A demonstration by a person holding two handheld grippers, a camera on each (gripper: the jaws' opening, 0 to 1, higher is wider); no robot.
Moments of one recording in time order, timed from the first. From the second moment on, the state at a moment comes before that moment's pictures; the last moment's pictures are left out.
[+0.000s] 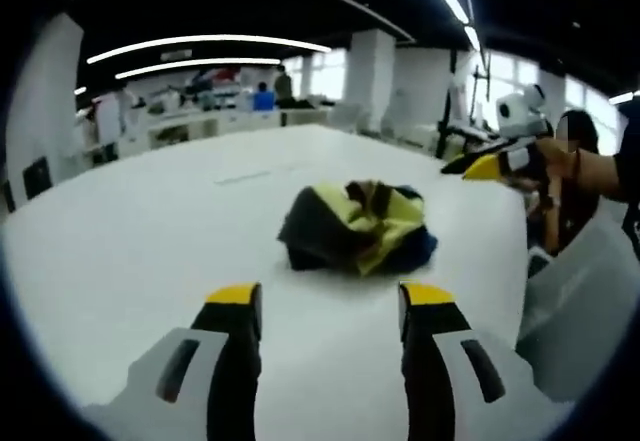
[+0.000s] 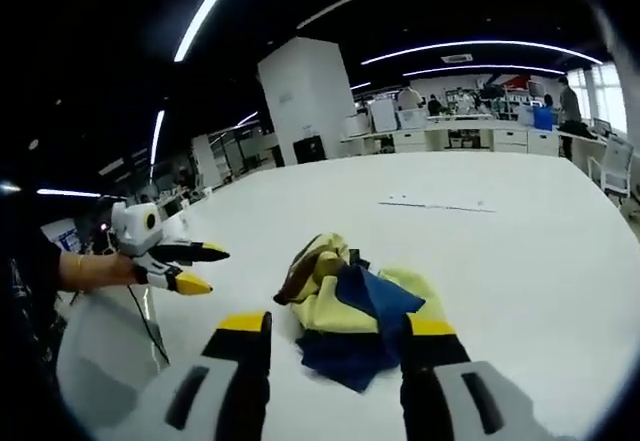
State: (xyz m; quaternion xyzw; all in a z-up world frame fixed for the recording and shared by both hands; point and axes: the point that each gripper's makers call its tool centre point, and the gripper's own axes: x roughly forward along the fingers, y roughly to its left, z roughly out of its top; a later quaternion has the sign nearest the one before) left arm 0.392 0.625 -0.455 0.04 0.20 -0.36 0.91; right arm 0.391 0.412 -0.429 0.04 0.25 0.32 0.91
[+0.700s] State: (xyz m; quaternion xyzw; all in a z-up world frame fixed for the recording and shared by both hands) left arm 0.428 0.588 -0.484 0.16 0.19 -0.38 0.89; right arm 0.429 0.414 -0.455 0.03 0.27 0.31 0.91
